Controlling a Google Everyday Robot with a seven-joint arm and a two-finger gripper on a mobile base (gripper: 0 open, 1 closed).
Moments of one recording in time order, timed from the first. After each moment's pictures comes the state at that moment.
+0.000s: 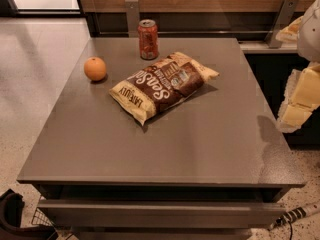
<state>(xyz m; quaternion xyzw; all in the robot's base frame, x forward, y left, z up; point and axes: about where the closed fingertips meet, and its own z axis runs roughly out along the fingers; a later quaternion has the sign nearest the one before) 0.438 -0.214 0.985 -0.60 0.78 -0.04 0.17</state>
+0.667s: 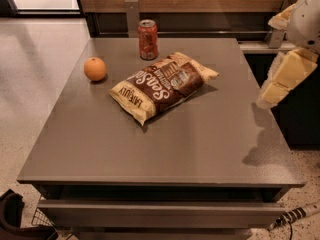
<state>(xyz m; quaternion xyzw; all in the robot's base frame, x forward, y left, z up) 0.489 -0.206 0.986 -0.58 0.78 -0.02 0.24</state>
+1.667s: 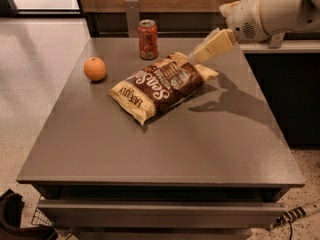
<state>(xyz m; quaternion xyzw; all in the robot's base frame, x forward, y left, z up) 0.638 -0.119 0.975 -0.48 0.73 0.14 0.47</state>
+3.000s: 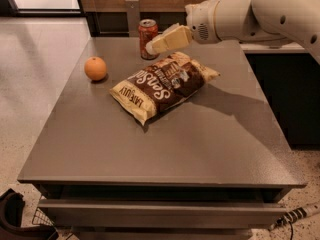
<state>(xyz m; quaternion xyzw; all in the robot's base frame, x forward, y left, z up) 0.672 -0.031 0.978 -0.42 0.70 0.22 0.53</state>
